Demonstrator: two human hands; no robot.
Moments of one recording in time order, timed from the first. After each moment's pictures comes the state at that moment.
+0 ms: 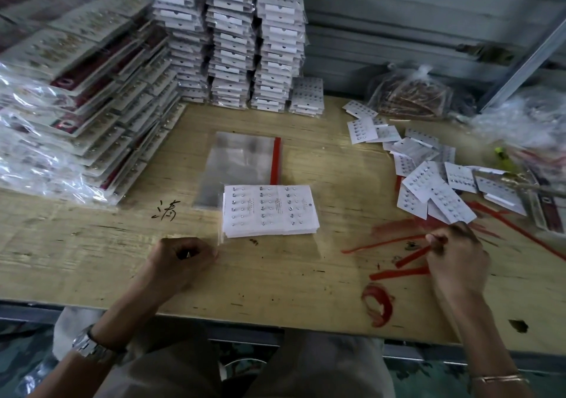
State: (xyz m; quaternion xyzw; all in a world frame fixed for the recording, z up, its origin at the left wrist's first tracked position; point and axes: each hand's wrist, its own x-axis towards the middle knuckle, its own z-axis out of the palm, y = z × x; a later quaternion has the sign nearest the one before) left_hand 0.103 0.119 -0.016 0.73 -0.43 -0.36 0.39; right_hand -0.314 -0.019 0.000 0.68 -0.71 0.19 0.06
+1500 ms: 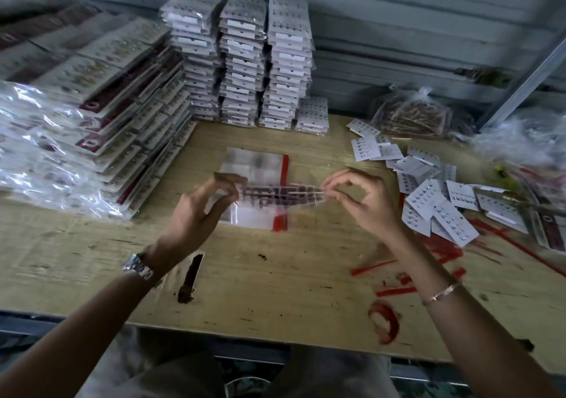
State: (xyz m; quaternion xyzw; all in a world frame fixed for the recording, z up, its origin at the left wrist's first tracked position) left_hand 0.126 0.039 0.025 0.50 -0.72 -0.08 0.48; right_hand -0.169 -0.075 0.058 0.86 -0.29 0.36 -0.22
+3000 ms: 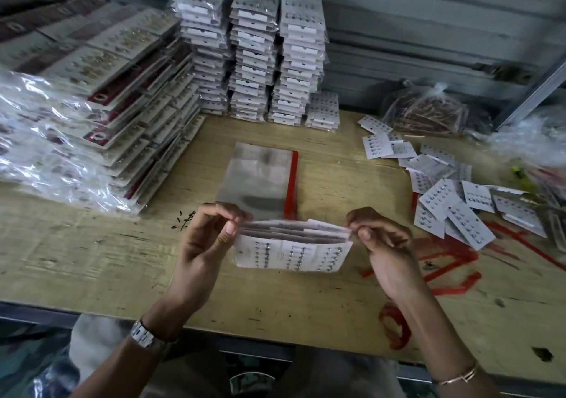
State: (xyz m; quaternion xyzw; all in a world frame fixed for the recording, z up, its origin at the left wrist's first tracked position) left_hand 0.082 0.098 0.013 0.36 -0.45 -0.41 0.71; right_hand -0.183 -0.006 0.027 0.57 -0.24 0.48 -0.62
